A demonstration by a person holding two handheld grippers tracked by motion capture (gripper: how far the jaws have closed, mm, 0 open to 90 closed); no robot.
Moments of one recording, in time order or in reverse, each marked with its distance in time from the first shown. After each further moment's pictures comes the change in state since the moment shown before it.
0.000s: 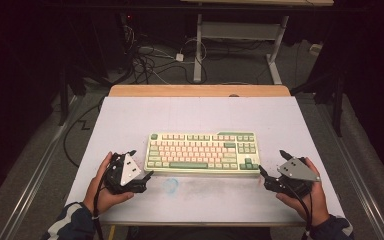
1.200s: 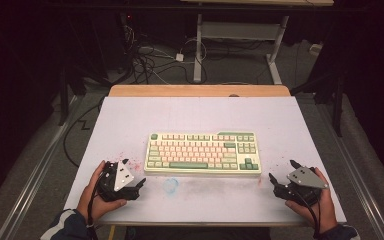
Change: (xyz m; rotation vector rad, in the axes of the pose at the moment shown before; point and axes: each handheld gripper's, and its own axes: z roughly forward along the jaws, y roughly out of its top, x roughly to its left) left arm 0.012 -0.023 -0.012 0.062 0.051 -0.029; right arm -0.011 -0.039 -0.002 0.077 -0.029 0.033
